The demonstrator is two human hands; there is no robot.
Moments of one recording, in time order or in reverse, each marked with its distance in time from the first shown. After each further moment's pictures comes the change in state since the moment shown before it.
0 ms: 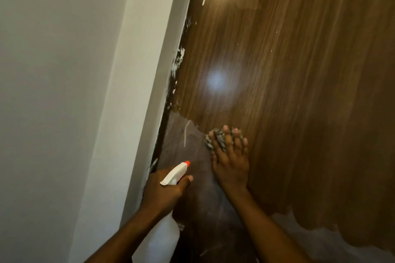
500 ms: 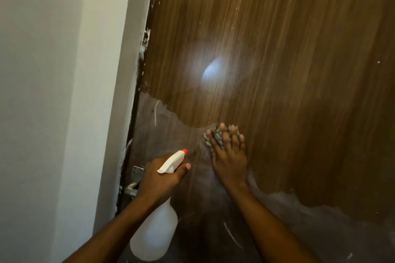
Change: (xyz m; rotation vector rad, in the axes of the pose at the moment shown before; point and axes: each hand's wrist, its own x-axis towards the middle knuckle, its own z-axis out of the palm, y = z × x) left_hand -0.062 0.040 0.062 0.062 -0.053 0.174; right_hand -0.068 0.083 -0.028 -0.015 -0.085 -0.027
